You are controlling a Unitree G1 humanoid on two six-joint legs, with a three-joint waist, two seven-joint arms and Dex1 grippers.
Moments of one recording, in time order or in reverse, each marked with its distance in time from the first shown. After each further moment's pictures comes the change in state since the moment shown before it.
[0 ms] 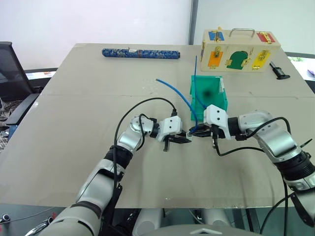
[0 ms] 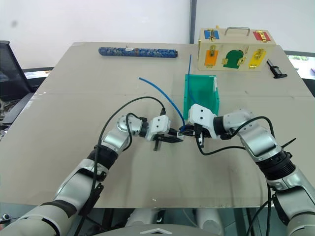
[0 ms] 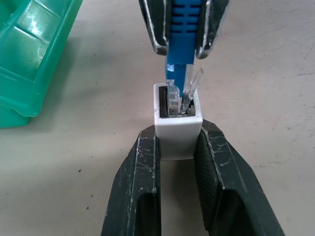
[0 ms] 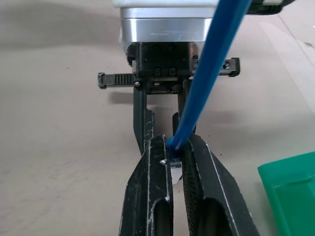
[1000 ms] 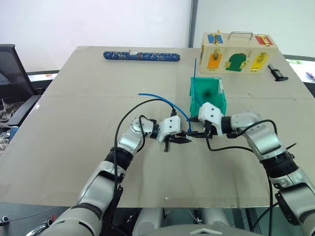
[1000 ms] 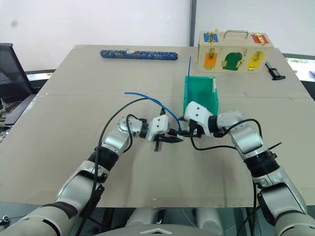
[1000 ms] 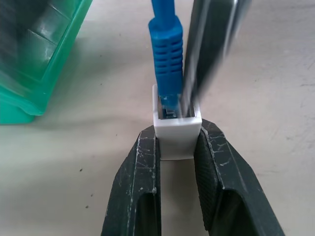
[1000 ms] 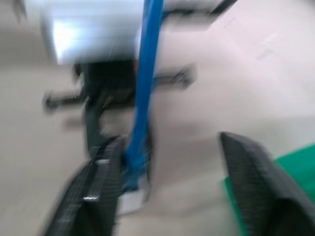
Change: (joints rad) left arm 0.032 -0.015 0.022 -0.050 -0.001 0.077 0.009; right arm 0.056 0.142 -0.170 0.029 -0.036 -0.071 -0.110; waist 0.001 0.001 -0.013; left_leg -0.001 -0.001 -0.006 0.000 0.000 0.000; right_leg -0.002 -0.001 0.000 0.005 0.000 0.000
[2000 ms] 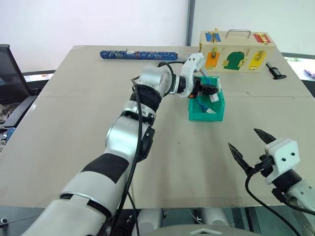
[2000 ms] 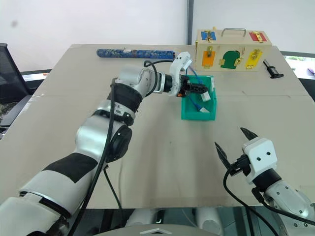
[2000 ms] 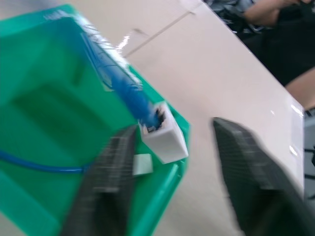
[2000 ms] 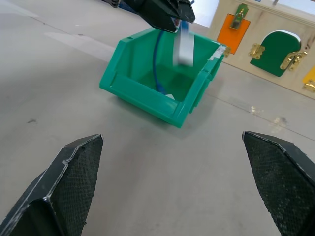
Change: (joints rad) left arm -0.786 -0.236 0.300 0.525 -0.238 0.971 0.457; right arm 0.973 0.130 -0.416 -0.819 0.009 0.077 -0.561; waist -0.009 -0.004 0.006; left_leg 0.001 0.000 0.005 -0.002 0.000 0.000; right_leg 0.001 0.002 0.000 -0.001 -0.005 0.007
